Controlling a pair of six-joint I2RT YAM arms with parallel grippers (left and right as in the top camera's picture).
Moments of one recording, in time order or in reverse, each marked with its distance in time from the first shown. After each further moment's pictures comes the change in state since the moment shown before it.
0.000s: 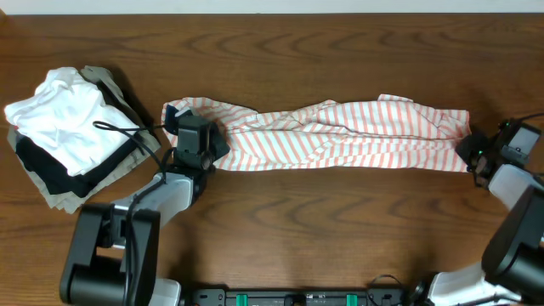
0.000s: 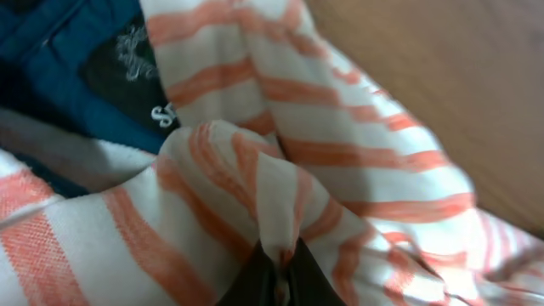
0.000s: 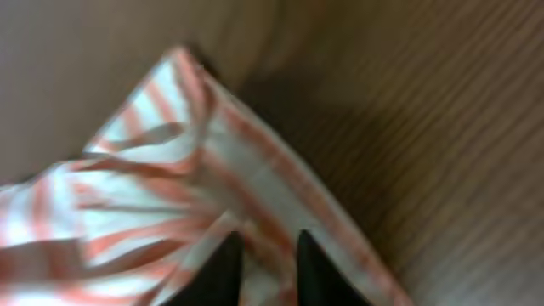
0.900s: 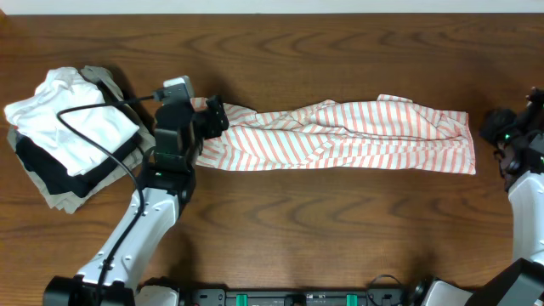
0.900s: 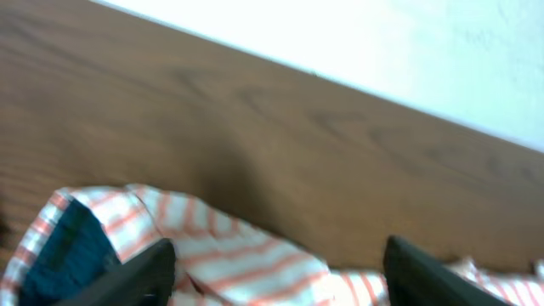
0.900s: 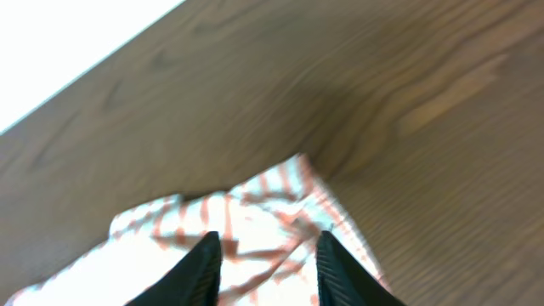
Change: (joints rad) left arm -0.015 -0.298 0.054 -0.016 0.016 0.299; right arm 0.019 -0.340 0.157 -0.308 -0.071 -0.181
